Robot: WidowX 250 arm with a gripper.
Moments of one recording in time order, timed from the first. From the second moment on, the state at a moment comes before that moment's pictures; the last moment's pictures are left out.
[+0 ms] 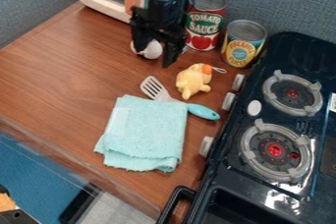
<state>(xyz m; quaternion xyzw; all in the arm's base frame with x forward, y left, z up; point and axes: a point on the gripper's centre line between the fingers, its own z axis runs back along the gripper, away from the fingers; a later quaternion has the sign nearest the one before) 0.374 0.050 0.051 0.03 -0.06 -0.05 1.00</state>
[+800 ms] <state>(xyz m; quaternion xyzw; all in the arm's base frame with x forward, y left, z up) 0.385 -0.012 0.027 -0.03 -0.06 -0.16 0.98</state>
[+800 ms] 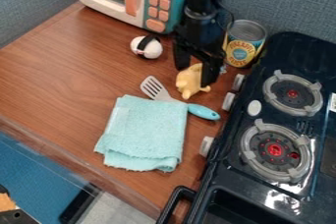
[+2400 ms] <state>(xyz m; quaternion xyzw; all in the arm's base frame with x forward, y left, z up) 0.325 0.151 0.048 0.05 -0.06 0.05 1.00</state>
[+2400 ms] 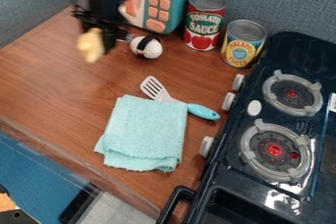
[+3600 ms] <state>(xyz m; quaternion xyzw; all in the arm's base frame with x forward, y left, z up) 0.357 0.264 0.011 0.06 -0.04 0.13 0.99</state>
